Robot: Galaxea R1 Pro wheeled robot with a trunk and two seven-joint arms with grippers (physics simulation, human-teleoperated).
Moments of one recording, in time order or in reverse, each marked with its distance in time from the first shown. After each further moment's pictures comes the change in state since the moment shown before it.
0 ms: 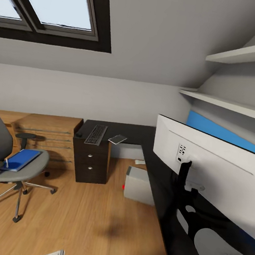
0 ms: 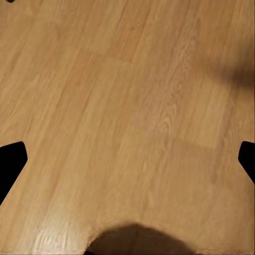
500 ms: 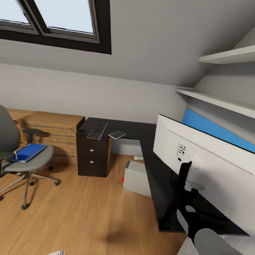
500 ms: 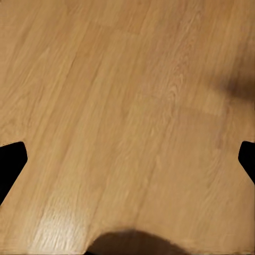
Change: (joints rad) left arm 0.000 0.000 0.002 0.000 -0.002 -0.001 0.001; right arm 0.000 -0.001 0.004 0.001 -0.005 -0.002 0.000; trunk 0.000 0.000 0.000
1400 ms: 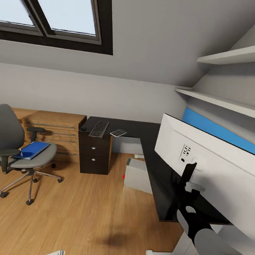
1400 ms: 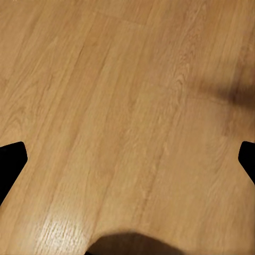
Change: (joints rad) left arm 0.000 0.000 0.000 0.000 -0.001 -0.001 0.000; right arm 0.000 -0.001 0.000 0.008 -0.018 0.000 0.001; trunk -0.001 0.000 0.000
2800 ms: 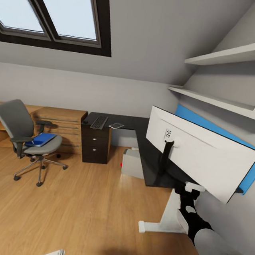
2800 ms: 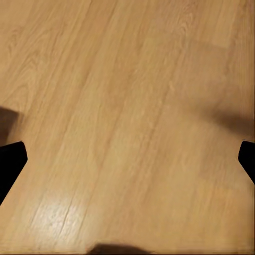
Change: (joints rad) left arm 0.000 0.000 -0.003 0.000 -0.001 -0.015 -0.001; right arm 0.000 0.001 0.000 -0.001 -0.003 0.004 -0.002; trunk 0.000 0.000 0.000
